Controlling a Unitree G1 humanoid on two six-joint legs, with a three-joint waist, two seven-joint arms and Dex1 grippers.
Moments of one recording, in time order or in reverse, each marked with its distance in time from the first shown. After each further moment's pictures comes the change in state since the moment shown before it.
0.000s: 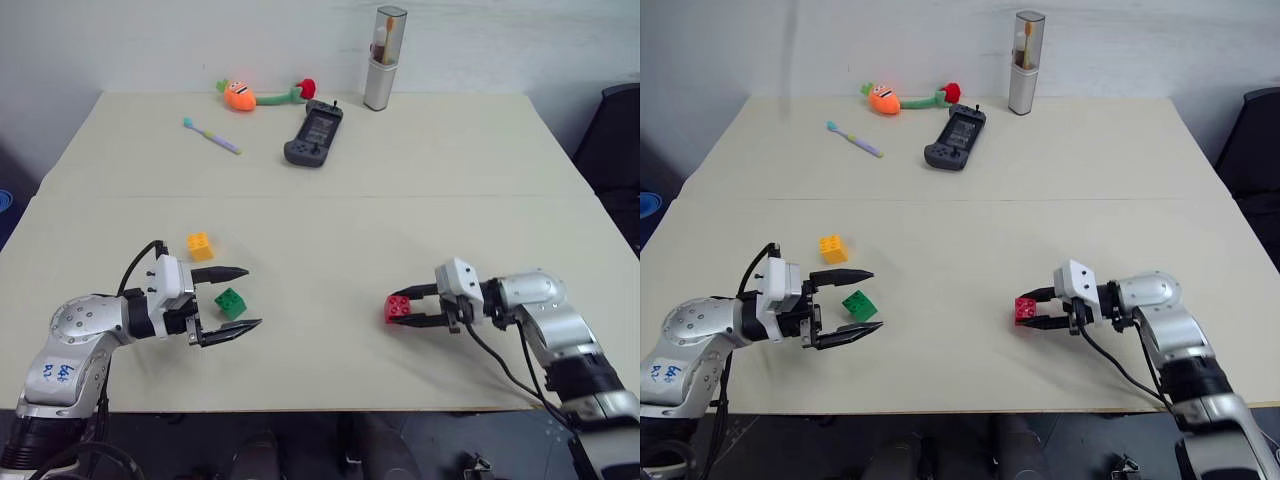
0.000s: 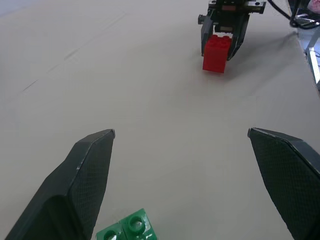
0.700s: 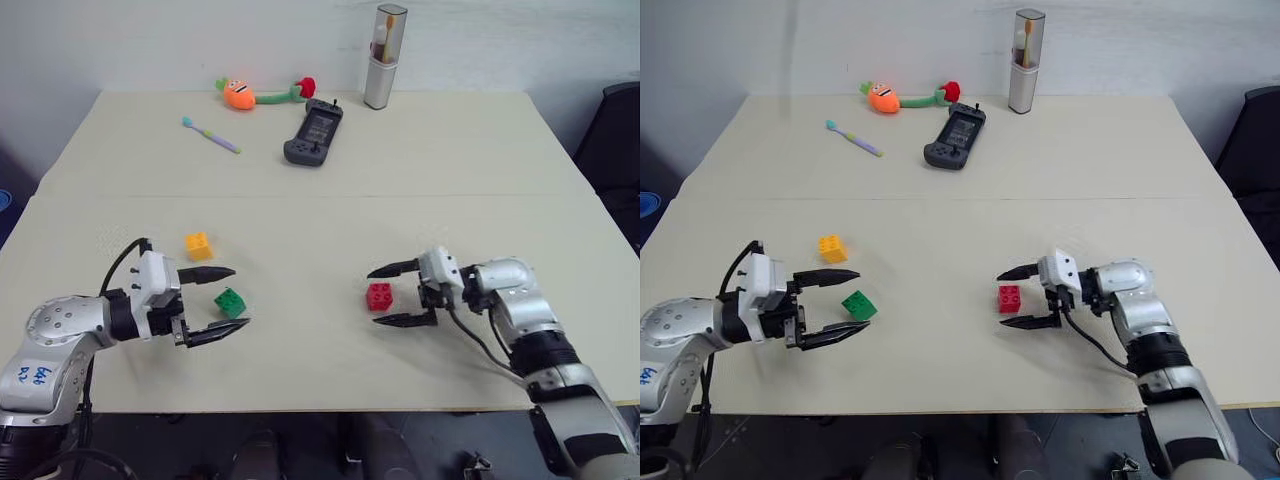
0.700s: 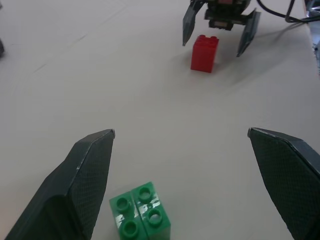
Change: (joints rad) left arm 0.075 0.036 0.127 -0.065 -0.024 0.089 0.041; right arm -0.028 0.045 -0.044 -0.051 0.021 -0.027 0.055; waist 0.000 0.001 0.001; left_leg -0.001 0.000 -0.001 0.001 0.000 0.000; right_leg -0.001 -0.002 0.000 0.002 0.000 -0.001
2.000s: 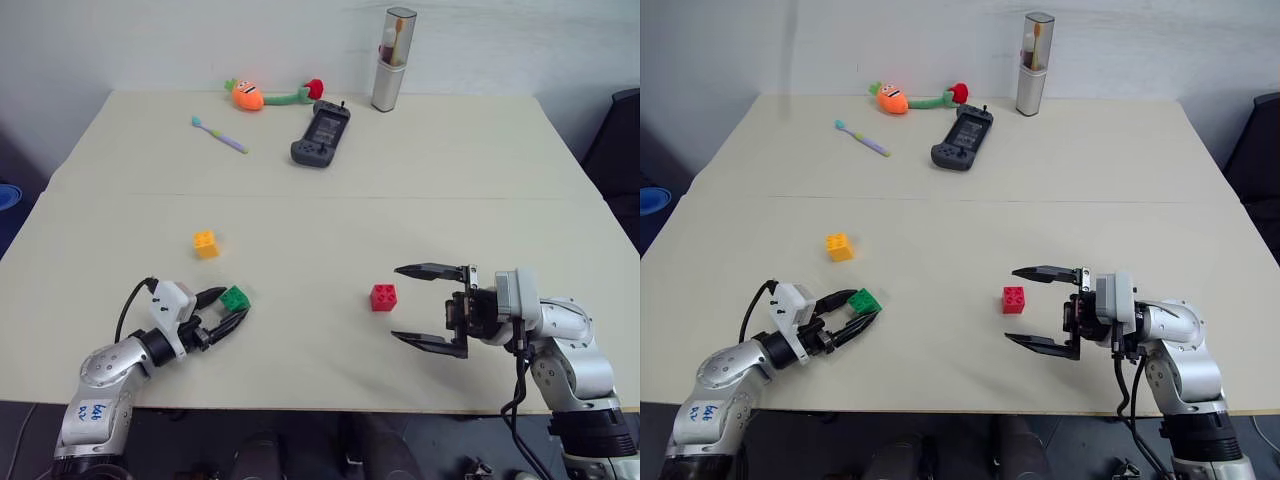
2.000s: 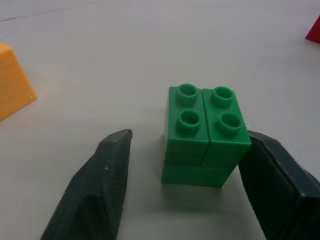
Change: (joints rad) left arm 0.072 -0.300 -0.083 0.150 0.179 -0.109 0.331; right arm 0.390 0.024 -0.194 -0.539 0.307 0.114 -0.180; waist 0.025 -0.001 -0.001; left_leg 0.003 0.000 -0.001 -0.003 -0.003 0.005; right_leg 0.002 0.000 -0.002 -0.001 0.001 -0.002
